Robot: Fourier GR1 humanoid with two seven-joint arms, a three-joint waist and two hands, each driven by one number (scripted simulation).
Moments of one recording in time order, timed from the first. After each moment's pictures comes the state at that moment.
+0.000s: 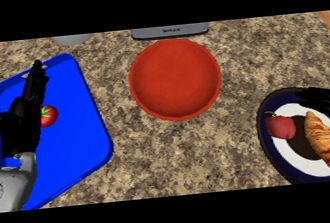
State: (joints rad) left arm -0.24 0.43 -0.15 -1.55 0.04 0.33 0.14; right arm -0.06 -0.79 0.06 -1.42 0.57 0.22 -0.78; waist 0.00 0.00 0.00
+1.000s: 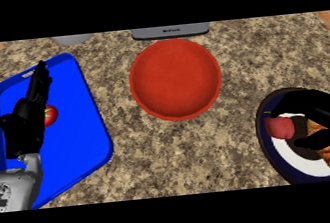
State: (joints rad) left arm -0.22 0.32 -0.06 -1.59 -0.07 0.23 0.17; right arm -0.25 -0.57 0.07 -1.12 0.87 0.10 -0.87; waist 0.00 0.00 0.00
